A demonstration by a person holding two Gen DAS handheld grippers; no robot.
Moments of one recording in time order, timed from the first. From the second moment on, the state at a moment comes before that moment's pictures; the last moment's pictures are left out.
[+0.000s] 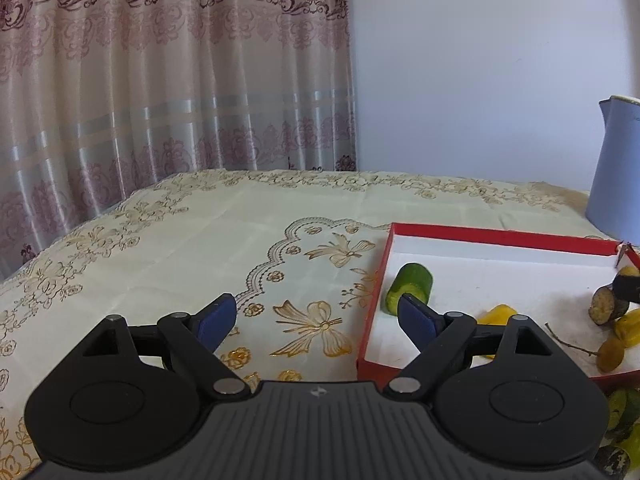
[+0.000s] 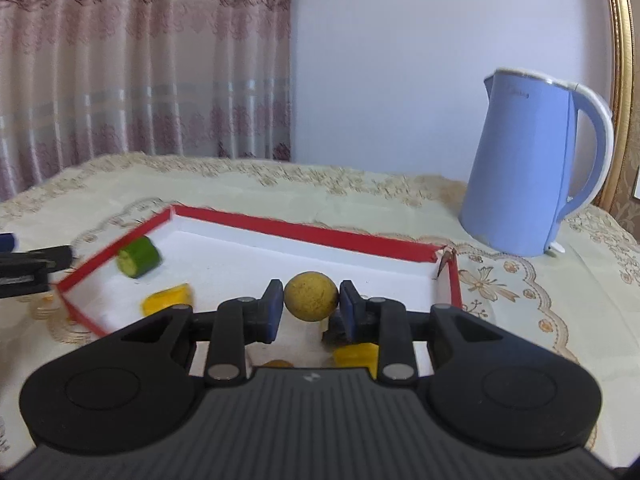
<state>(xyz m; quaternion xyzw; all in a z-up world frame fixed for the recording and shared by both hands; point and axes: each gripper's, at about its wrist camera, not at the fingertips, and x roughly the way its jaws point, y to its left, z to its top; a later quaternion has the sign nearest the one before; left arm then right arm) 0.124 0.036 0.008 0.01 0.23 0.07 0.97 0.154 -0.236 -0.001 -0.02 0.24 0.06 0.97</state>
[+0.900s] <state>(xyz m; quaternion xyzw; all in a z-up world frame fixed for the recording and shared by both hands) 0.120 0.028 0.007 0.02 0.23 0.03 0.97 0.017 -0.190 -0.013 -0.13 0.21 0.20 0.95</state>
